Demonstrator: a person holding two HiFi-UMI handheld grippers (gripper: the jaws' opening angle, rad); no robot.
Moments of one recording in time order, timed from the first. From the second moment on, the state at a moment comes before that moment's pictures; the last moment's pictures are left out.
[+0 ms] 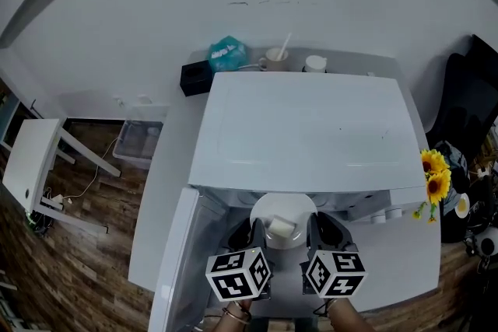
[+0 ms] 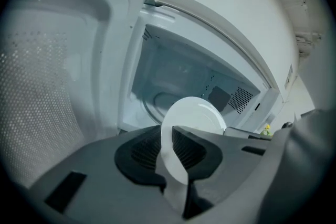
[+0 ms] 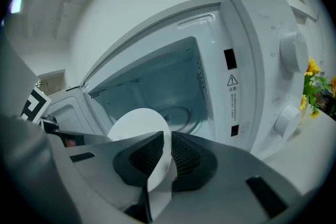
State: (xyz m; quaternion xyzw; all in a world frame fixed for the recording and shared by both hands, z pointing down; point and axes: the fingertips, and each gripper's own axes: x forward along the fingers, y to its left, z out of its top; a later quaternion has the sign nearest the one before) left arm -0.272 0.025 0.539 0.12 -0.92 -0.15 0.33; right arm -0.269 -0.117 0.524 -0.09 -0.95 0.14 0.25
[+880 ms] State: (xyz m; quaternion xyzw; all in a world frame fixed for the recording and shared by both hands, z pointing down) left arm -0.320 0.024 0.551 0.11 -0.93 -0.16 0.31; right arm -0.311 -0.119 0.528 -0.03 -0.97 0.11 0.21
